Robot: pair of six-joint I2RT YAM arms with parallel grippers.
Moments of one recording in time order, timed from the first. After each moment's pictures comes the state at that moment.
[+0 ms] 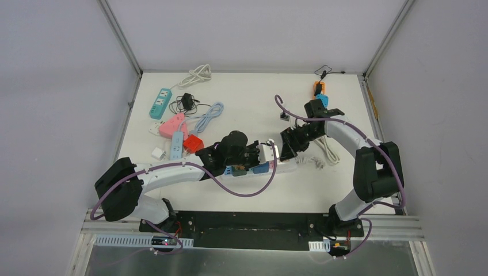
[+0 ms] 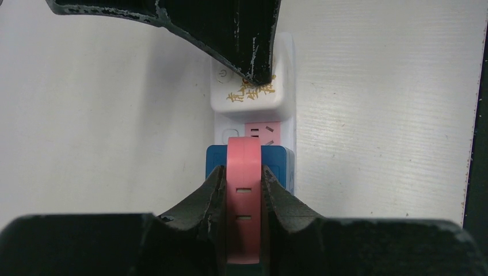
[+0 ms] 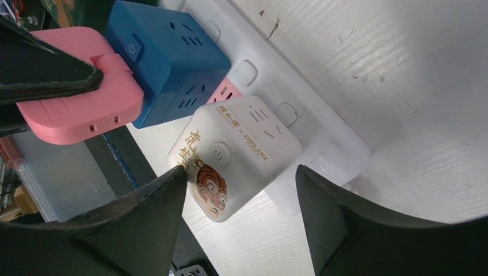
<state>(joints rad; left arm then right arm) -0.99 1.38 0.81 0.19 0.23 0.42 0.29 1.61 1.10 -0.85 -0.73 -0.41</state>
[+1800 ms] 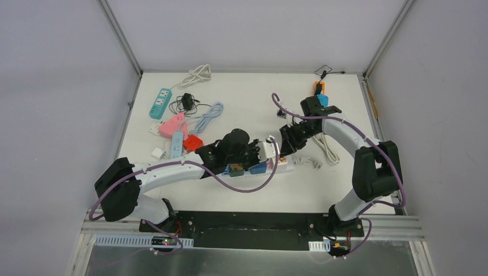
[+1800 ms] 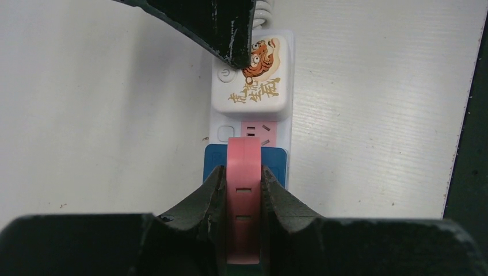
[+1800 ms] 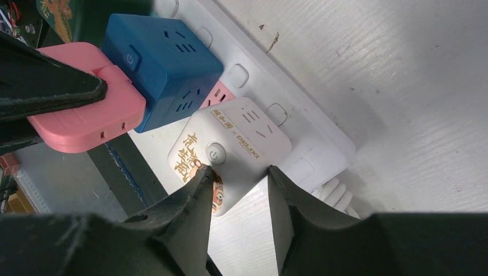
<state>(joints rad) -0.99 1.38 0.86 0.08 0.21 0.37 0.33 1.62 1.15 -0.86 -0.67 -0.36</state>
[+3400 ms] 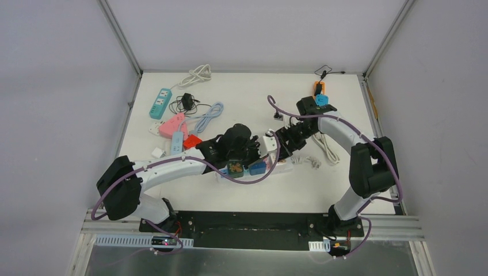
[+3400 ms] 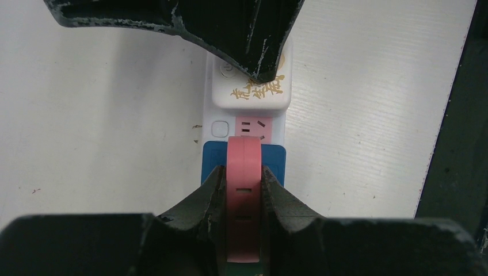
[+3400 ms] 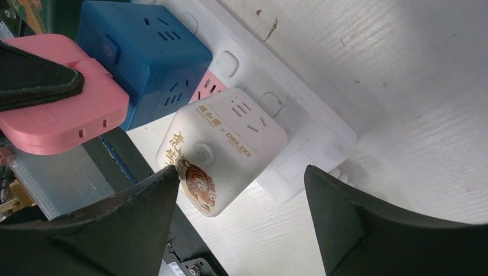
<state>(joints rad) -0.97 1.41 0.93 -0.04 0.23 0.29 0.36 1.66 1.17 -0.90 -0.65 -0.36</state>
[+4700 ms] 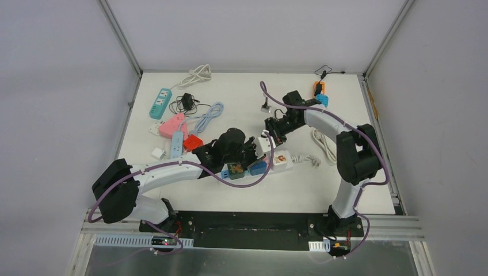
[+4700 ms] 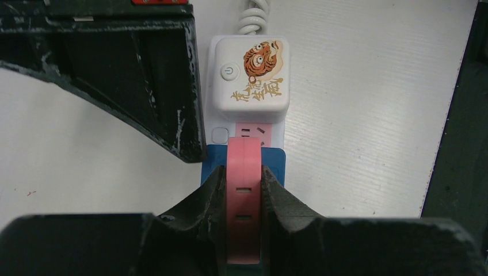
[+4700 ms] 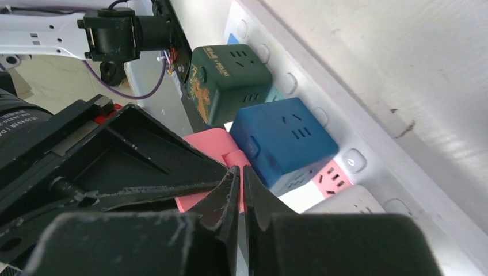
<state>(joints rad) -0.97 1.36 0.82 0.12 0.23 0.24 0.42 1.84 1.33 -0.83 -1.01 -0.05</state>
